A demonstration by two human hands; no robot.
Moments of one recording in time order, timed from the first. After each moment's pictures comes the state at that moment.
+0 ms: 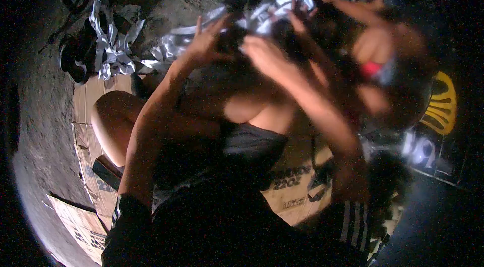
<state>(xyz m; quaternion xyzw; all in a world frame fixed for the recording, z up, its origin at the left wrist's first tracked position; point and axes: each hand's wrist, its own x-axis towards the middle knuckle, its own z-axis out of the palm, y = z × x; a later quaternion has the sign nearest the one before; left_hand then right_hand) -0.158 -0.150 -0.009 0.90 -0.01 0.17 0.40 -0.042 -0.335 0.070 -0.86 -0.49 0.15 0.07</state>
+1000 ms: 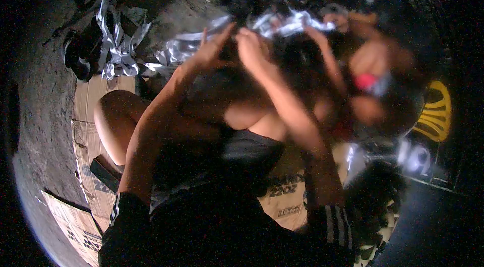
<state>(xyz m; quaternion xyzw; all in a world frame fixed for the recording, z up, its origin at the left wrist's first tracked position) -0.159 -0.150 -0.017 0.90 -0.01 0.14 0.41 -0.050 -0.289 0.056 -0.82 -0.56 -0.05 0.11</state>
